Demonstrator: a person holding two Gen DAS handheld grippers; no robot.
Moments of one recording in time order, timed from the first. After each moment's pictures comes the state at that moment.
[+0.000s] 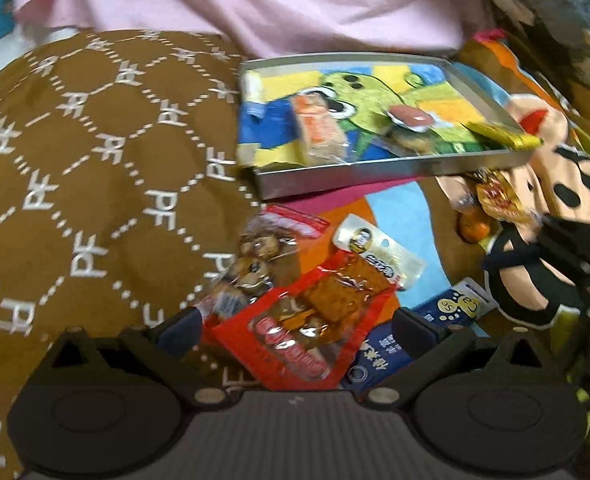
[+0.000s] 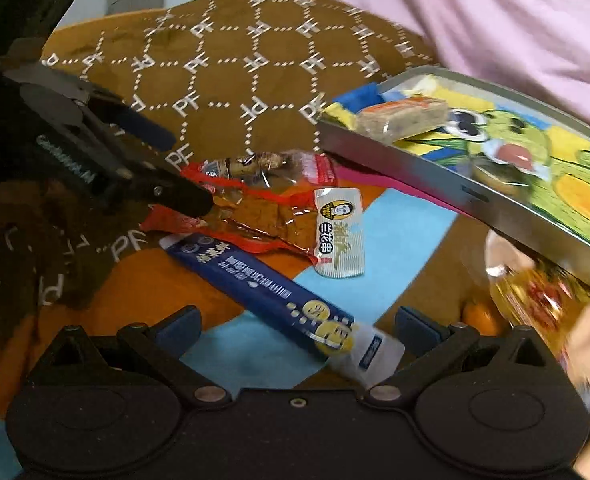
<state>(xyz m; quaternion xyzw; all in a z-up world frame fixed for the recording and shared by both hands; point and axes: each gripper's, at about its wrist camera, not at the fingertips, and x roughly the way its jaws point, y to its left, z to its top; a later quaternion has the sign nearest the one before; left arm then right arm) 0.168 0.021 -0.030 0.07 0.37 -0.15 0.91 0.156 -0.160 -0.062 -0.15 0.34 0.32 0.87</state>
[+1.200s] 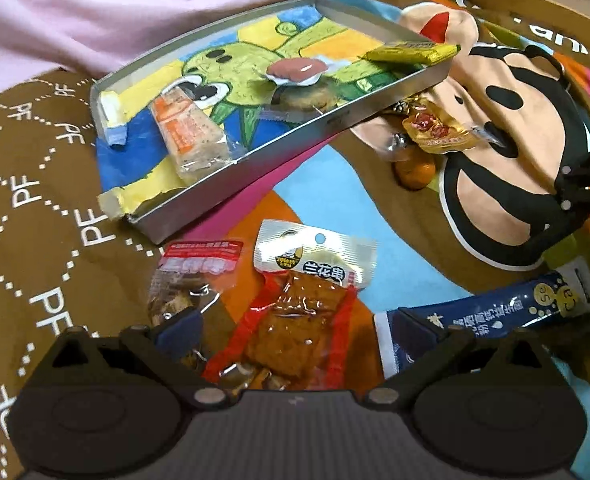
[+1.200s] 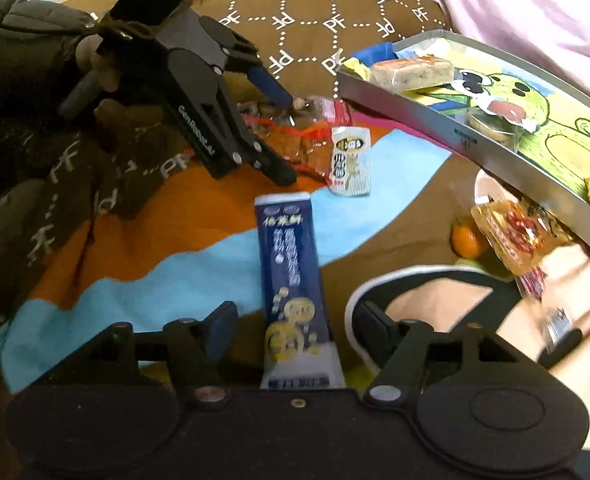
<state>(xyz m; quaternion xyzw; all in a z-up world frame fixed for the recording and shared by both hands) 0.215 -0.024 -0.049 0.22 0.38 -0.30 0.85 0.119 -0.209 -0.058 -0.17 0.39 0.34 0.84</state>
